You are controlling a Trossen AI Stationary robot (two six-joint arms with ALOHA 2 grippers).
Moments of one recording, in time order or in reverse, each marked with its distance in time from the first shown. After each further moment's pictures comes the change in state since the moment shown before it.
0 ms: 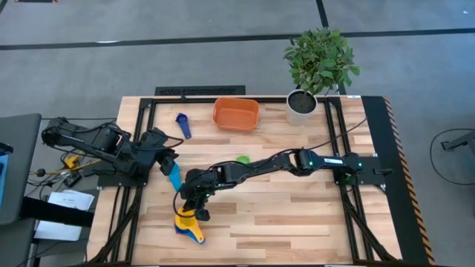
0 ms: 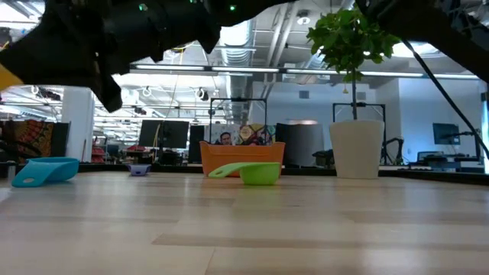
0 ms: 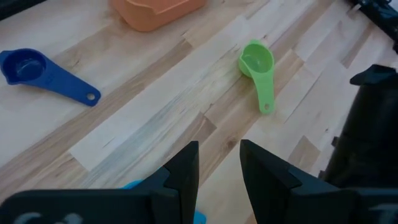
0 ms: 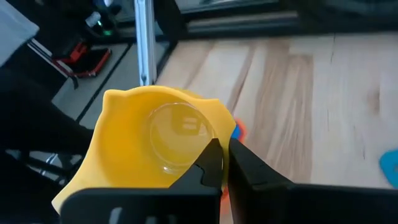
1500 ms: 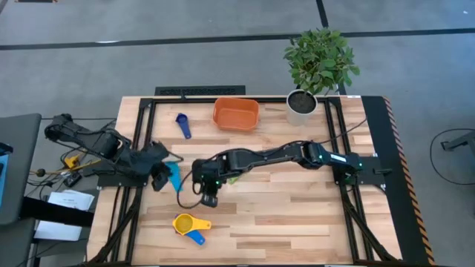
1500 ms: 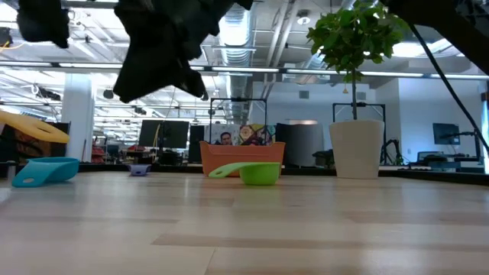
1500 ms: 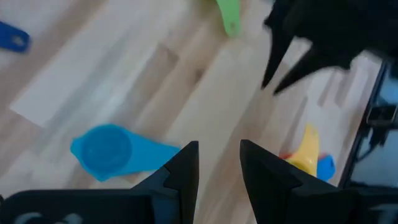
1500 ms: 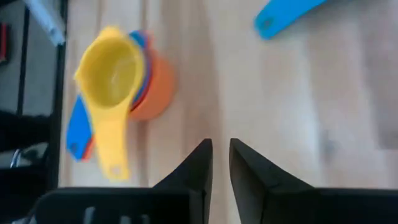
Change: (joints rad) left arm -0.127 0.000 -0.040 -0.027 0.230 -0.028; right arm -0.026 -0.154 -0.003 -0.532 0.209 0.159
